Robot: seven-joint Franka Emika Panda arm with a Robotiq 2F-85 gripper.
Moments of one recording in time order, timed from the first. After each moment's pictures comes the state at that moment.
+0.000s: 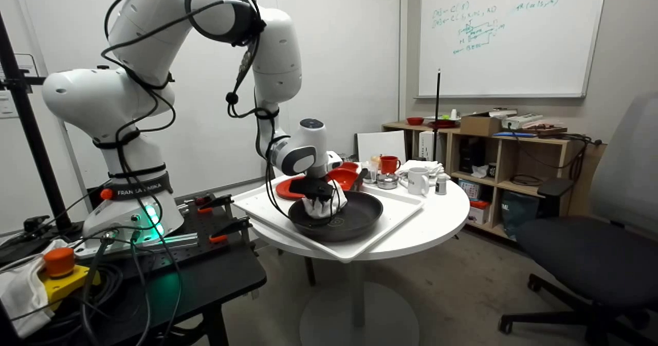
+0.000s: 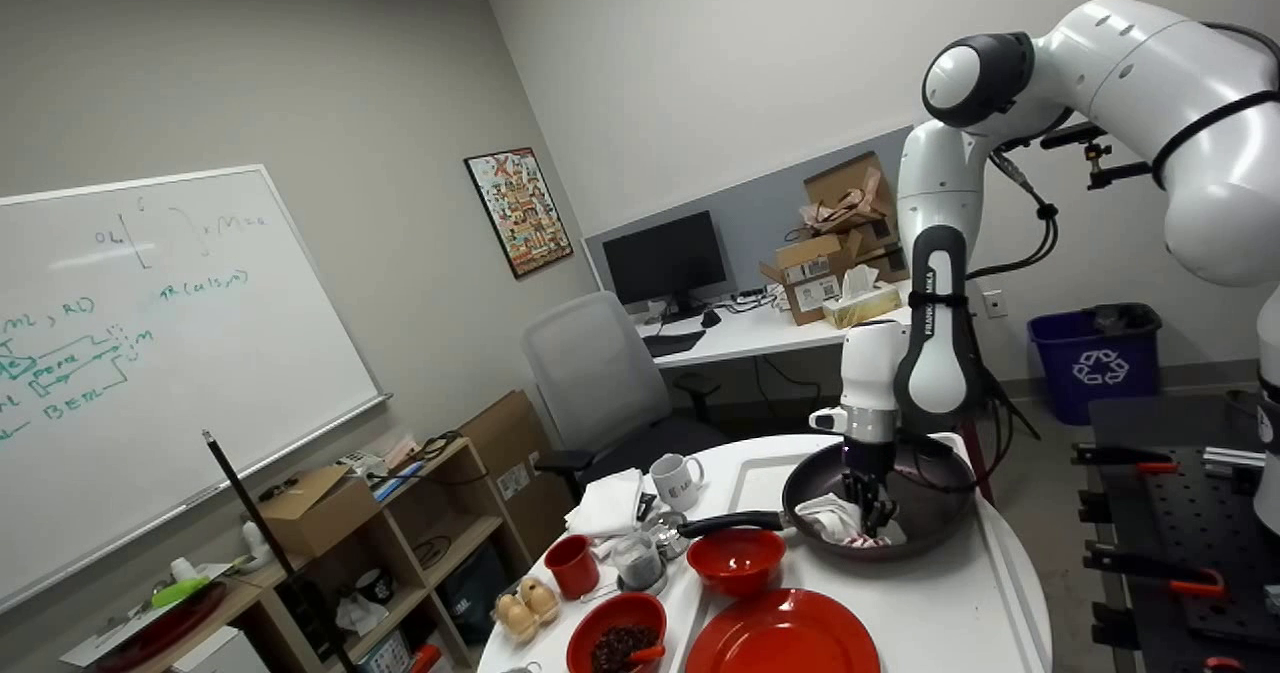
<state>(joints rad) -0.87 0.82 0.55 -2.38 -0.63 3.17 -0.59</state>
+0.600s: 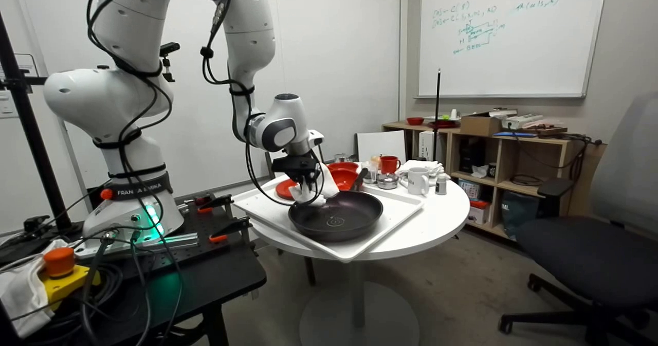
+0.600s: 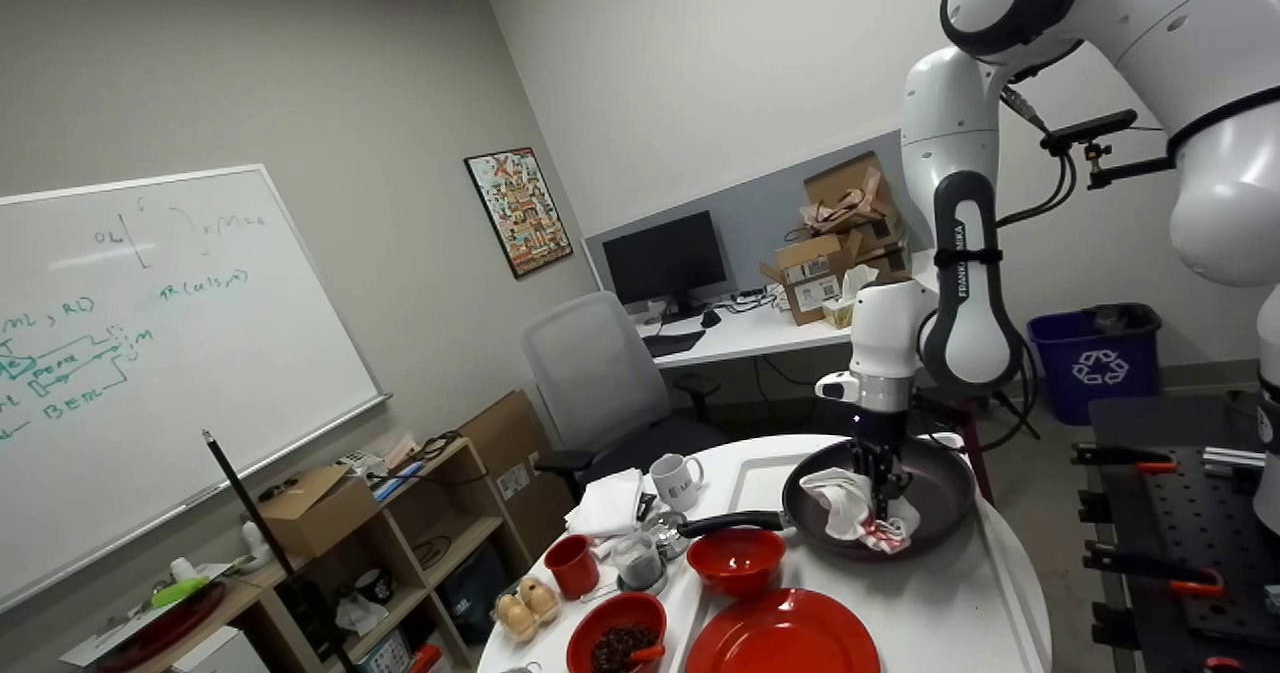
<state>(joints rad) -0.81 0.49 0.56 -2.62 -0.61 3.24 -0.51</state>
